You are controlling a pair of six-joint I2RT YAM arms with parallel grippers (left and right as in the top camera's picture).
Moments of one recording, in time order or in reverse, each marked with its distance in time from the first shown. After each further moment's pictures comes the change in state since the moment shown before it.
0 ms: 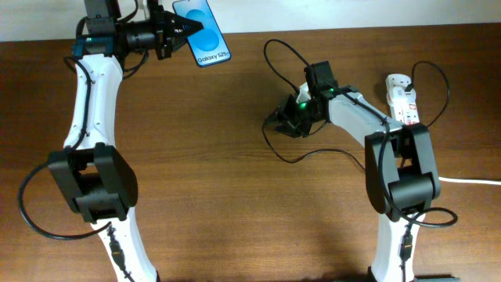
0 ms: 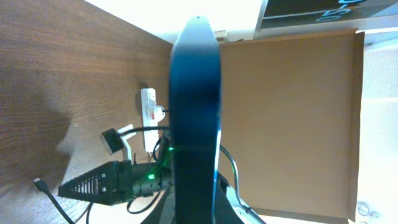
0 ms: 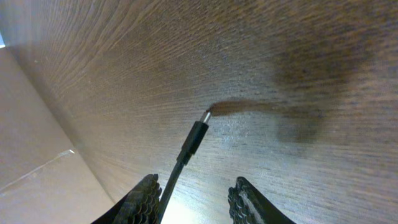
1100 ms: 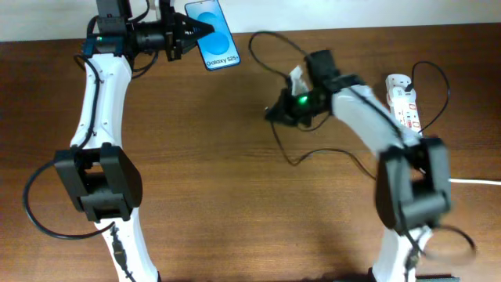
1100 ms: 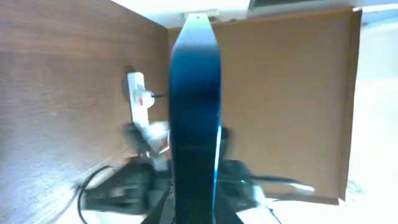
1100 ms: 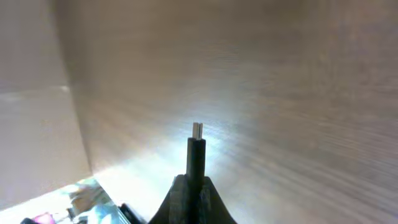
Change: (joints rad) left arm -0.043 0.000 0.000 -0.001 0.047 0.000; right arm -0.003 -0.179 0.081 -0.217 -0.051 -0.388
